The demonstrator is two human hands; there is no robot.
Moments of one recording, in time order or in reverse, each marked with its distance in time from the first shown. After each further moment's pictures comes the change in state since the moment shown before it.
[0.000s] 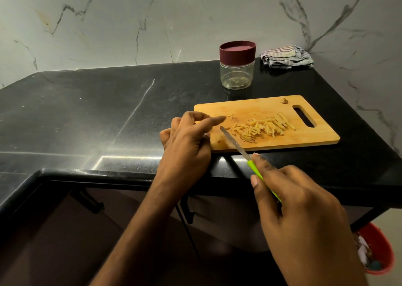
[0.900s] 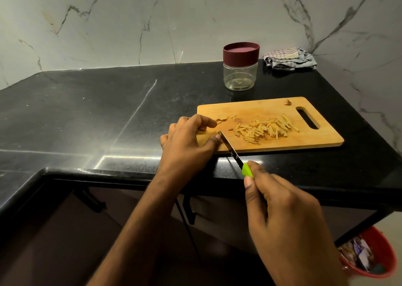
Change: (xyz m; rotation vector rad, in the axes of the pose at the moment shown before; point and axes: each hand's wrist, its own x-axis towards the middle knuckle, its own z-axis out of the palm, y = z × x) left_hand 0.008 0.002 -0.004 -0.076 -0.025 -0.269; right_hand -0.001 -0.006 0.020 0.112 -0.001 -0.031
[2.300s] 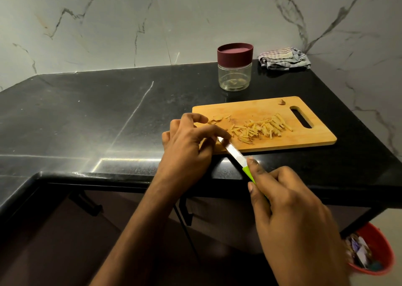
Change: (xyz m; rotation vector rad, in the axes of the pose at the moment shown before) left_hand -0.005 0.003 0.003 0.100 -0.050 0.225; right_hand 0.000 0.005 -0.011 -0.171 -0.073 0.133
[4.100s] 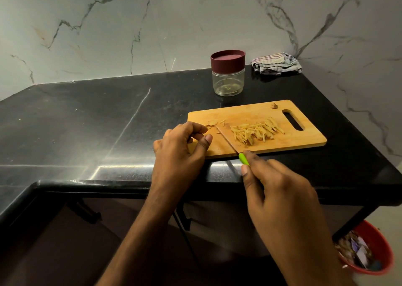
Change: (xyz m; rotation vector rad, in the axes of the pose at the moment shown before) left_hand -0.003 -0.003 0.006 -0.195 0.242 -0.051; right_hand 0.017 0.003 0.001 0.066 0.077 -0.071
